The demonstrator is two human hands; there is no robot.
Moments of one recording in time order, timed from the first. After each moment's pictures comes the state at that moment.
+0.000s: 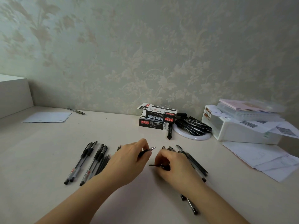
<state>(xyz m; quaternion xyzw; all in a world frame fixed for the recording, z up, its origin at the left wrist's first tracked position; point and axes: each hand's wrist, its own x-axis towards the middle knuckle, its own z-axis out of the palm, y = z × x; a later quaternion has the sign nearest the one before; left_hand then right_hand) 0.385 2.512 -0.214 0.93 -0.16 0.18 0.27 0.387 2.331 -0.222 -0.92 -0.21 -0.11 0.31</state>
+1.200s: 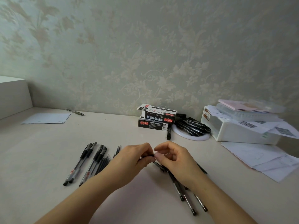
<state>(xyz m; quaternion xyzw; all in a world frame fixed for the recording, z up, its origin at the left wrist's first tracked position) 0.386 2.513 -0.209 0.90 -0.25 0.15 0.31 0.388 2.327 -0.209 -0.81 -0.17 -0.03 0.55</state>
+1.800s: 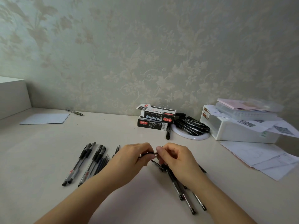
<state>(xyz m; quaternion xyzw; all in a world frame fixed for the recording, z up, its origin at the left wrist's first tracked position) 0.385 2.512 -0.209 0.90 -0.26 0.16 0.31 0.390 2.326 -0.211 -0.83 -0.16 -0.07 0.53</state>
